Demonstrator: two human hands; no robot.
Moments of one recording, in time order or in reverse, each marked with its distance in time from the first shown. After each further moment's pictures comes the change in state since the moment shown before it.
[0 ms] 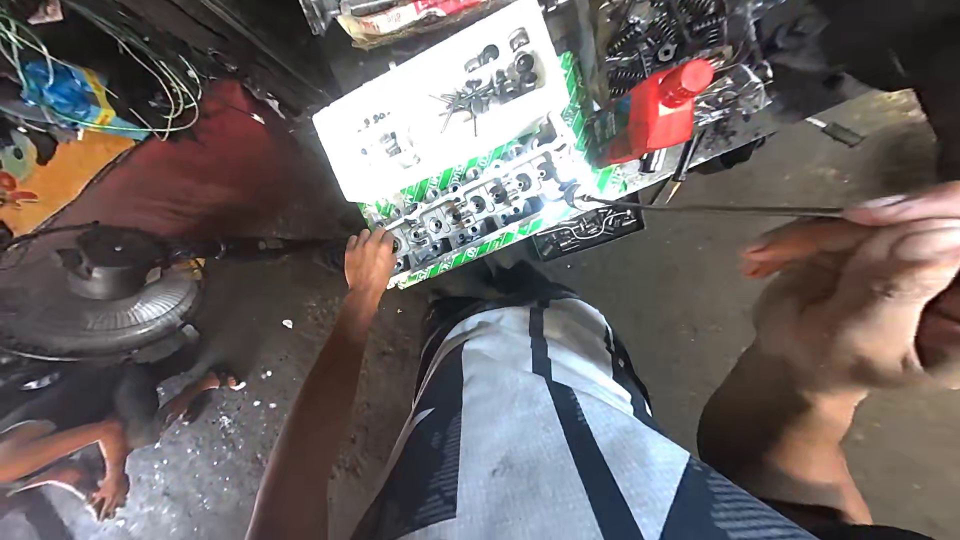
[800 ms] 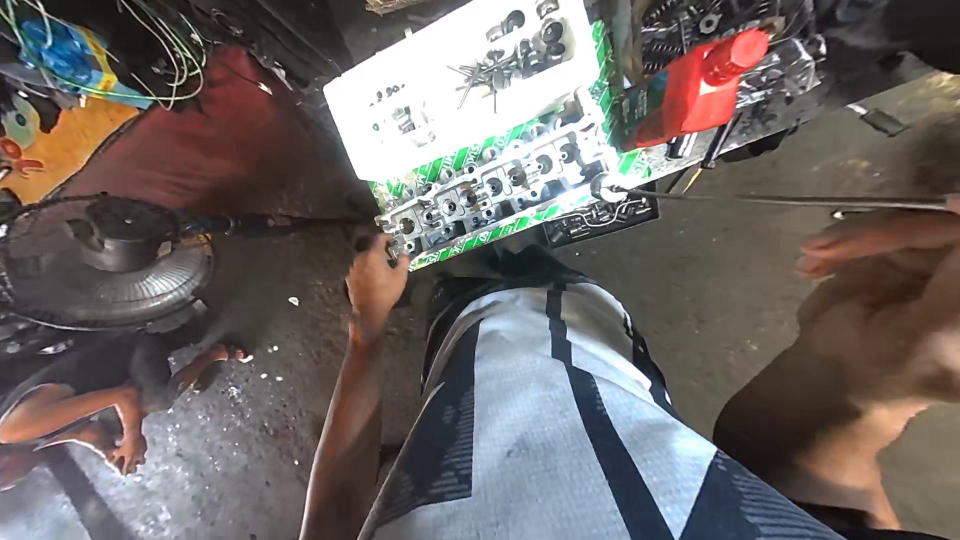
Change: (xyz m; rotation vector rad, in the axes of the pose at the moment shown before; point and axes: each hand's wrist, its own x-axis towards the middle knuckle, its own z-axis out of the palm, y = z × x) left_hand -0.062 0.014 -0.046 -0.544 -0.133 -0.464; right_hand -0.002 -0.007 0.001 -0.060 -0.028 0.062
